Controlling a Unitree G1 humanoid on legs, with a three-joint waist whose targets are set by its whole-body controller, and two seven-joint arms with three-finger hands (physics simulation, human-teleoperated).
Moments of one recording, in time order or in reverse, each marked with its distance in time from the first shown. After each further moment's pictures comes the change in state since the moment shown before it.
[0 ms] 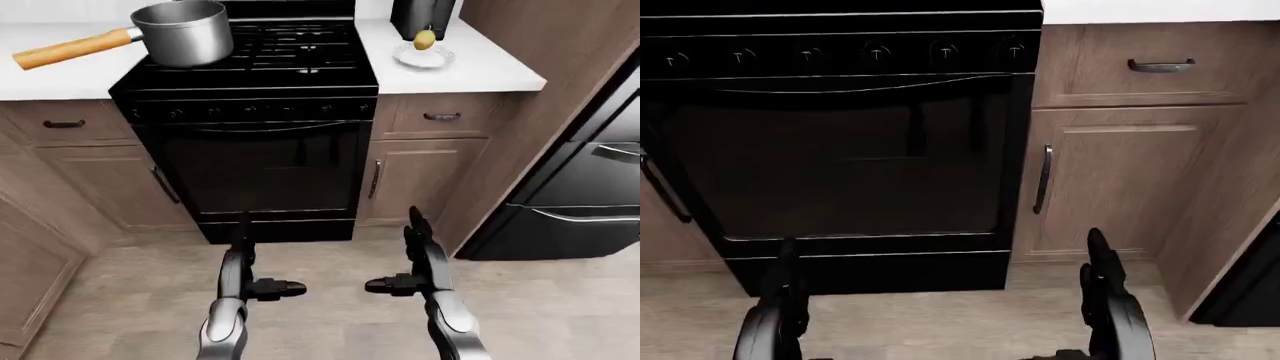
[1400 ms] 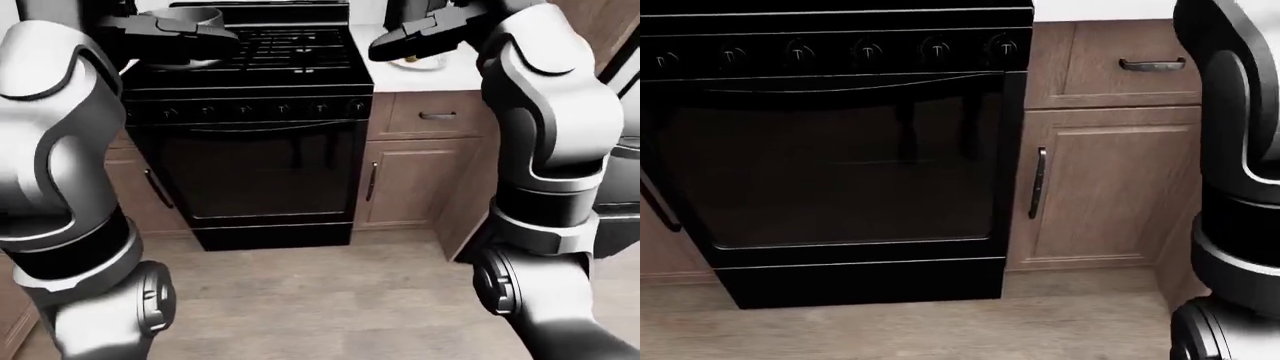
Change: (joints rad) left arm -1.107 0.472 0.182 -0.375 -0.192 1.031 0.148; right arm -1.189 -0.288 -0.050 -0.129 0.008 0.687 0.038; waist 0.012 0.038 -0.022
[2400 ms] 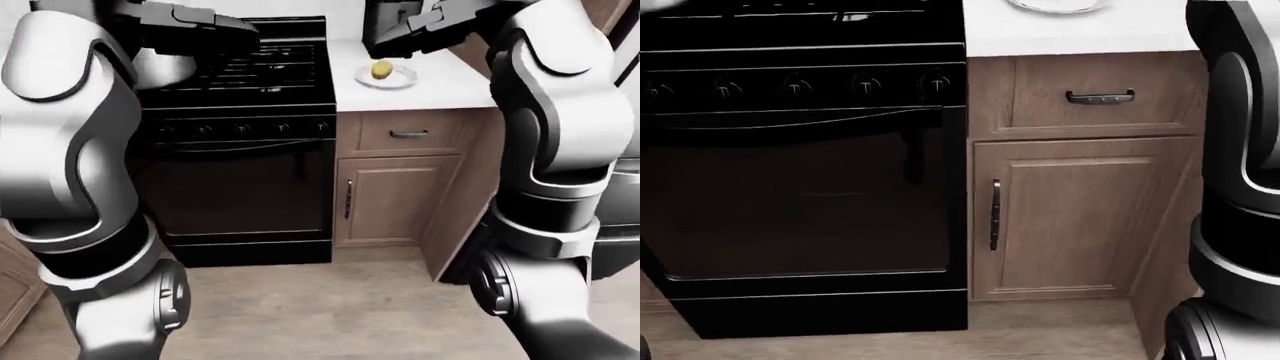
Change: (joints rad) left arm -0.018 -0.067 -0.024 -0.038 0.084 -0.068 -0.047; right arm 0.000 0.018 -0.016 -0.057 -0.083 -0.027 0.062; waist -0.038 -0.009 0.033
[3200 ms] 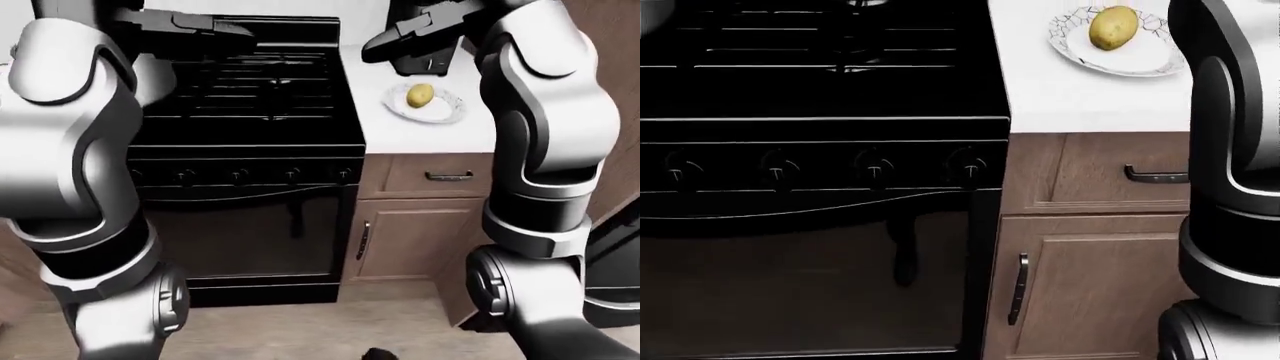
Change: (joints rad) left arm 0.015 0.004 -0.004 0.011 0.016 -0.001 0.012; right arm 0.000 0.018 0.016 0.011 0.010 -0.012 0.003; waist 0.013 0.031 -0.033
